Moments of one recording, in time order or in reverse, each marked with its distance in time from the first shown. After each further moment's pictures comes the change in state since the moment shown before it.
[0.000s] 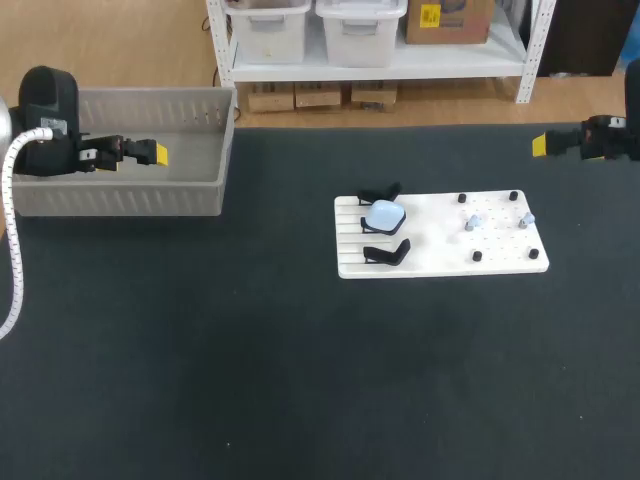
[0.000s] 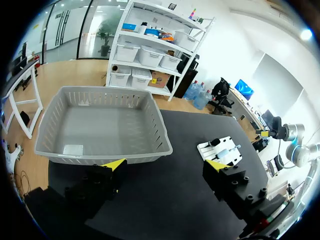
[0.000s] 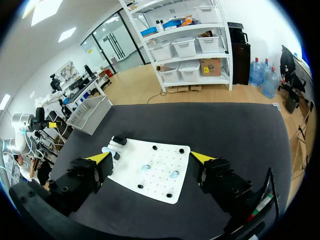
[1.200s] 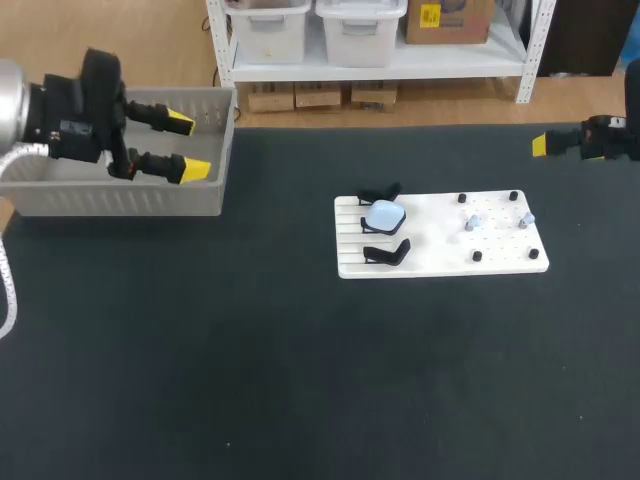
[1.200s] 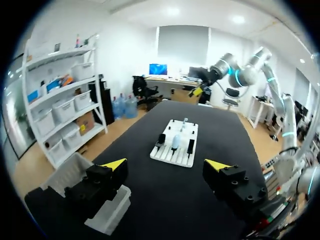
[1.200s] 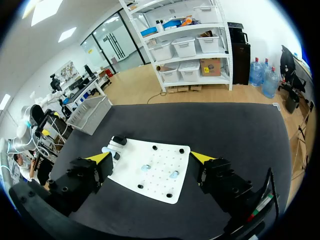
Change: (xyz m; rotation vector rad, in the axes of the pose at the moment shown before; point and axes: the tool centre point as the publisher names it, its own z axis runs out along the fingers) left arm -0.005 -0.083 0.012 0.505 -0.064 0.813; right arm 0.000 0.000 0.000 0.000 0.000 0.000
